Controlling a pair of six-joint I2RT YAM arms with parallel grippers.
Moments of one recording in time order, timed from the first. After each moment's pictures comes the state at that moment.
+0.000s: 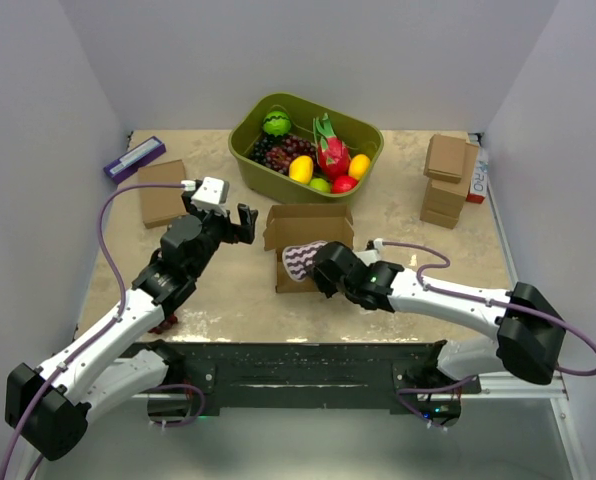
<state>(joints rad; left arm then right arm) -0.55 0.91 0.68 0.11 -0.22 -0.12 1.00 1.33 0.84 -0.38 0.42 1.92</state>
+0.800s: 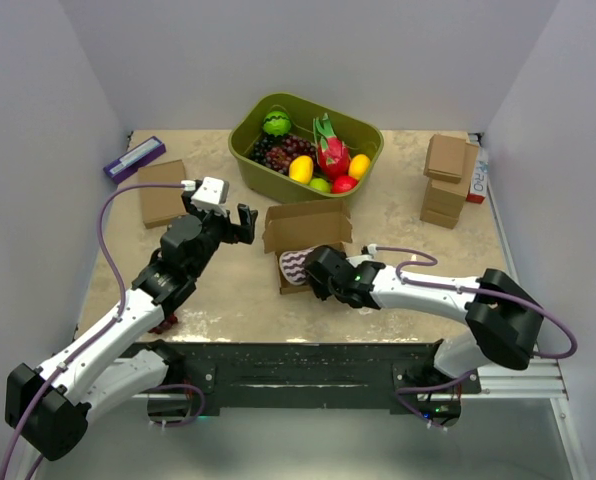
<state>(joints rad) -0.55 0.91 0.68 0.10 -0.22 -0.12 1.00 1.47 0.84 -0.35 0.45 1.98</state>
